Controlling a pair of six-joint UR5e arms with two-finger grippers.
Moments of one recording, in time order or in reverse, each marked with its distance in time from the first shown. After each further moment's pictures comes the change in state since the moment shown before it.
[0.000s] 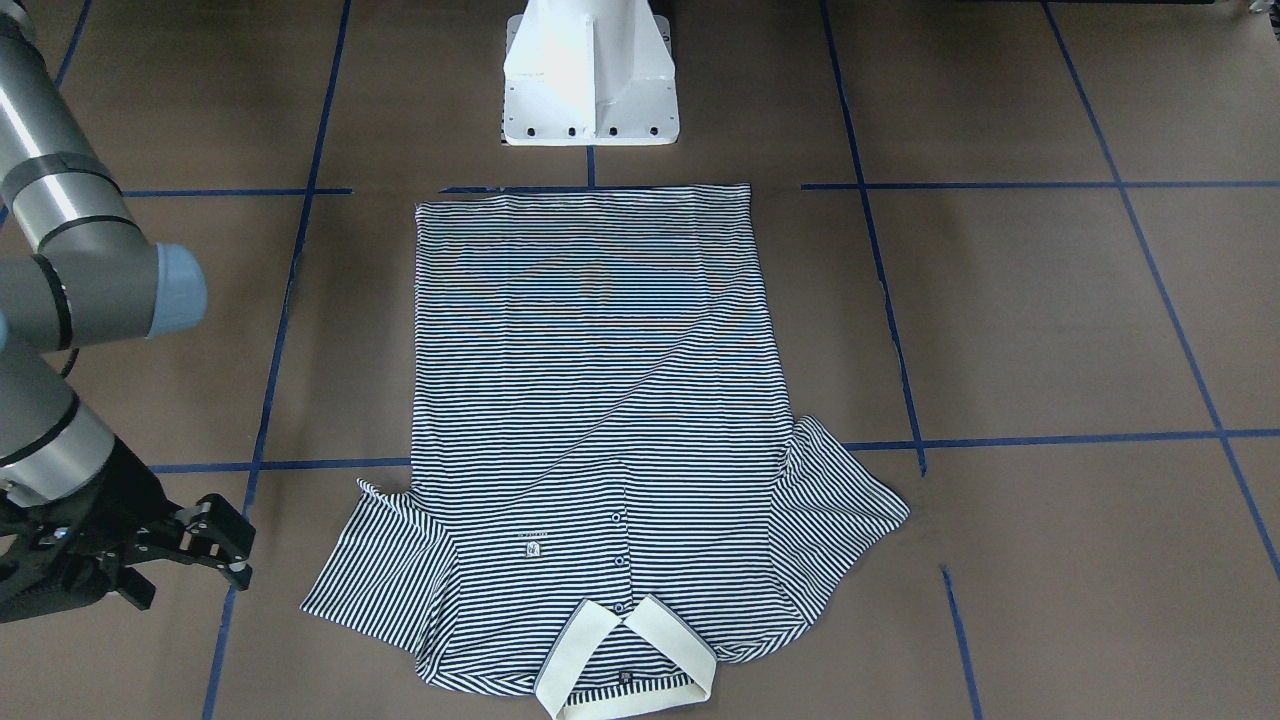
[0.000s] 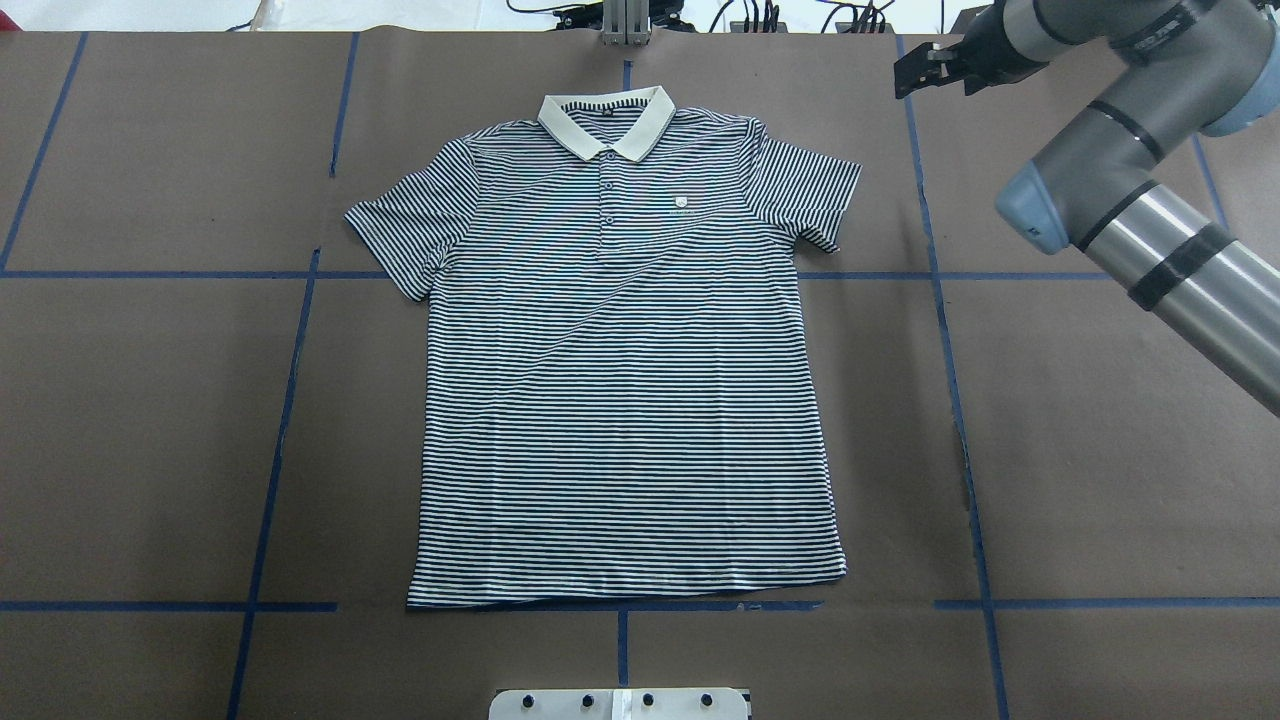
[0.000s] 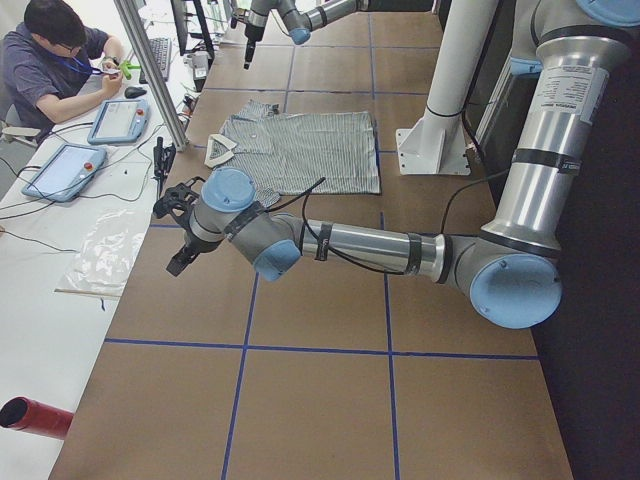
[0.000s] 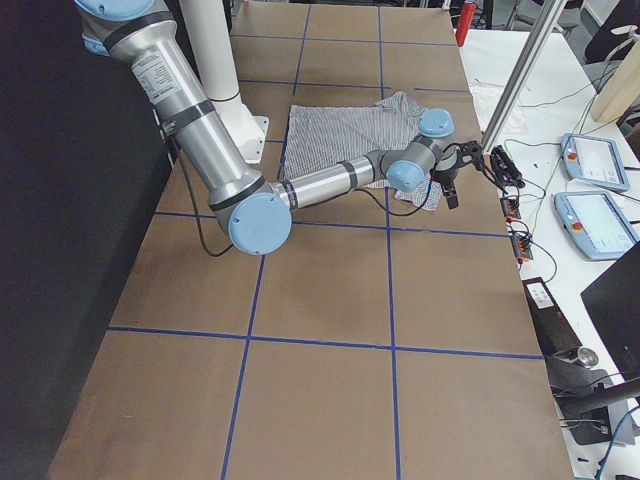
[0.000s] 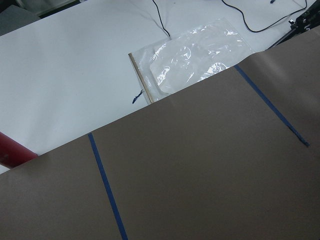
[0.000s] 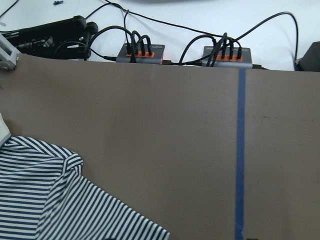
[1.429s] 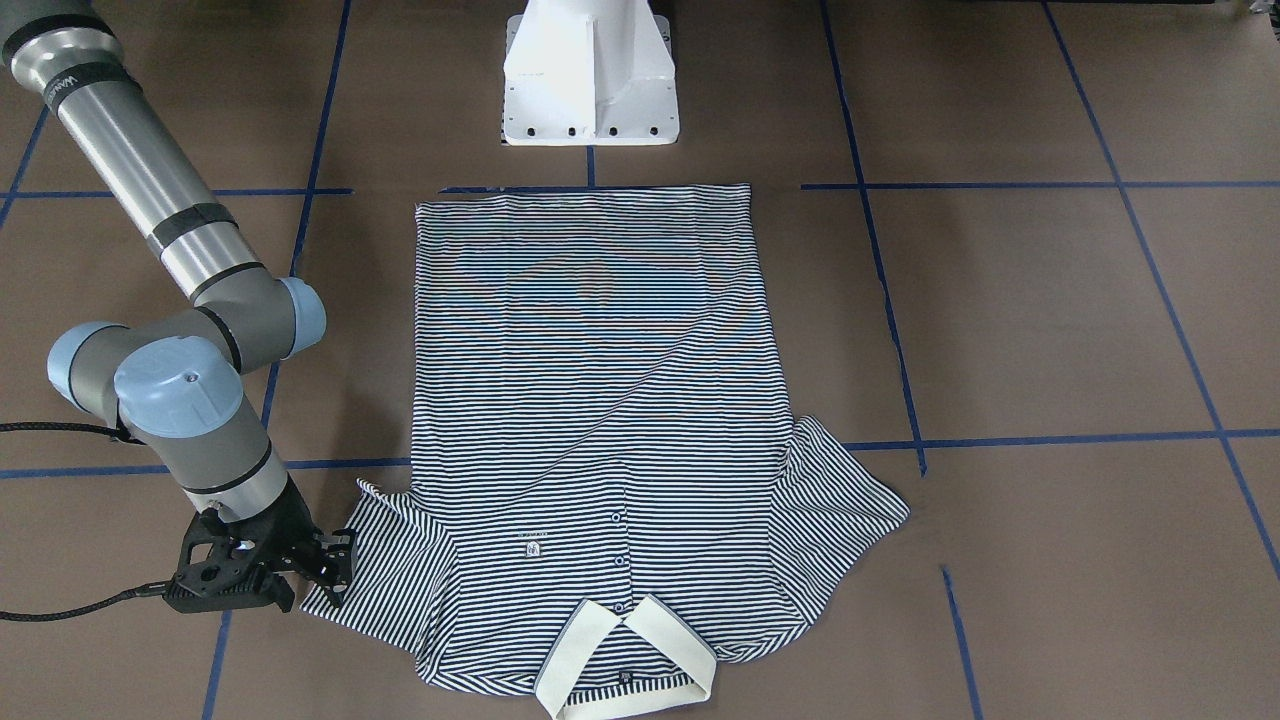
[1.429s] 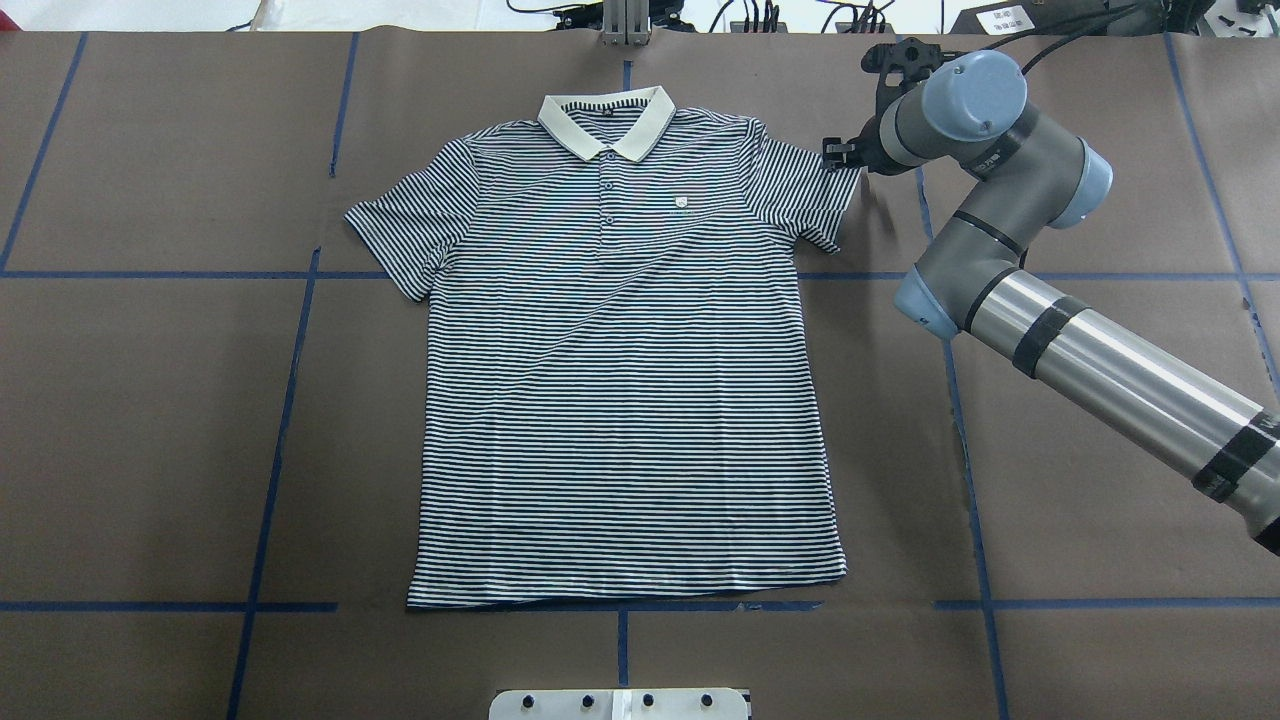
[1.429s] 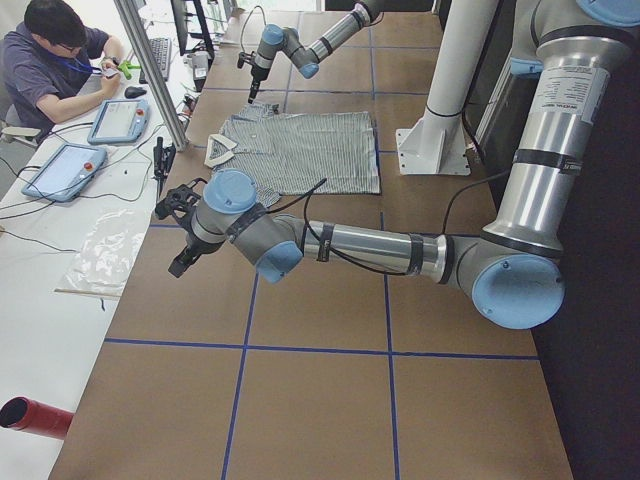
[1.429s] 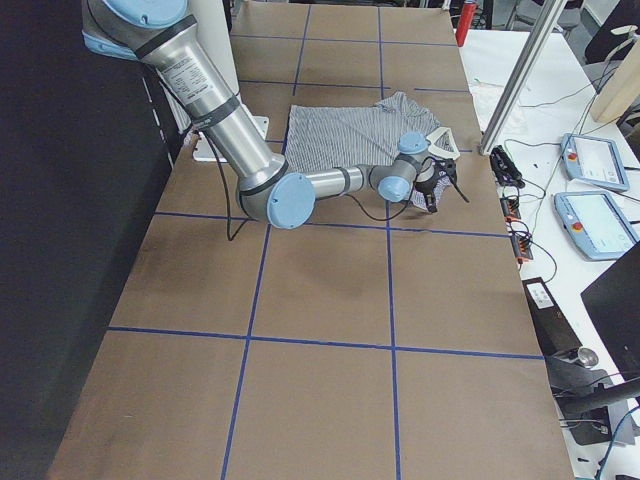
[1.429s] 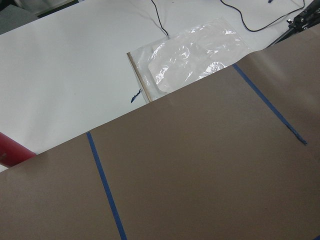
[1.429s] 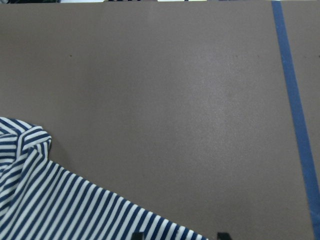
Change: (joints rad) left arm 0.000 0.008 -0.003 0.000 -0.003 0.001; right arm -0.155 0.075 -0.232 0.119 -0.210 0.123
